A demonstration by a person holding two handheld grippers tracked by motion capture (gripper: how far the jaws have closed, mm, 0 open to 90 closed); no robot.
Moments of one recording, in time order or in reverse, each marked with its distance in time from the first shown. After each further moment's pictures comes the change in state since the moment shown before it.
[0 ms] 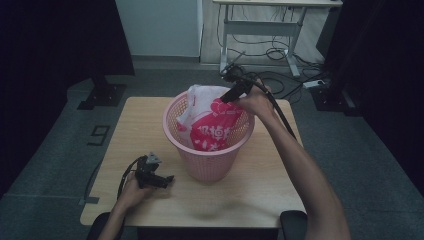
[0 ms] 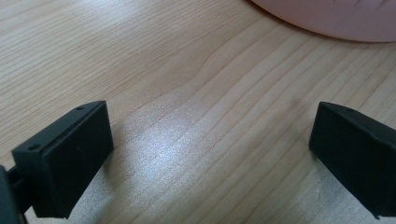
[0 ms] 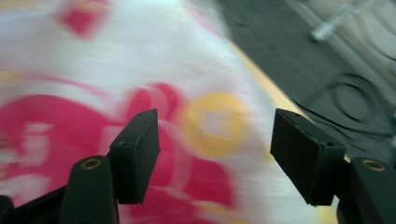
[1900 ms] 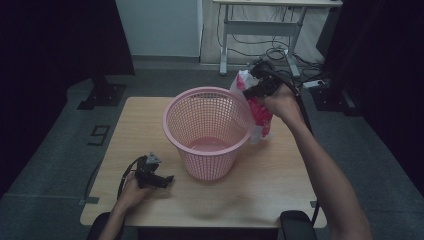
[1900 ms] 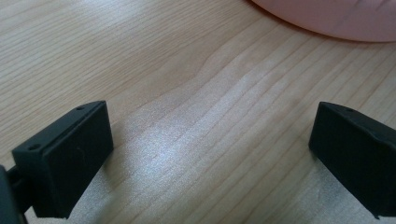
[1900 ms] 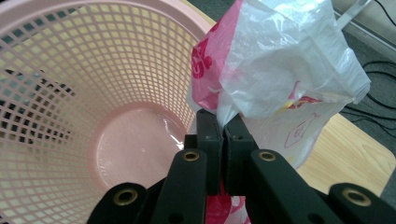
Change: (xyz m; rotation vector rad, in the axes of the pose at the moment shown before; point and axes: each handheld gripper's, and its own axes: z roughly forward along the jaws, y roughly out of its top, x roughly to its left) left arm 0.000 0.000 0.000 0.001 0.000 0.000; right arm -0.018 -0.034 -0.068 -0.070 0.112 0.117
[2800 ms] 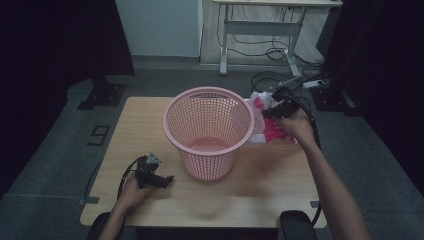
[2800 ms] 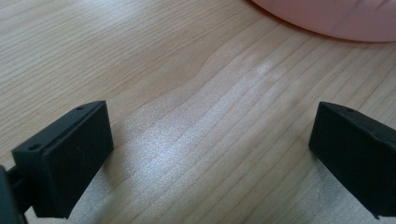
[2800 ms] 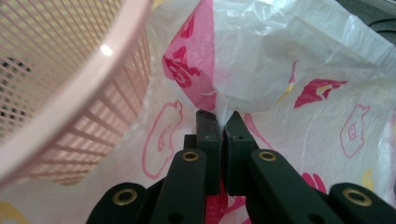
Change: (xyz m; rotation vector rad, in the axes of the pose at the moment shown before) left arm 0.000 0.000 0.000 0.000 0.000 0.000; right arm -0.051 -0.091 0.034 0.012 -0.004 0.127
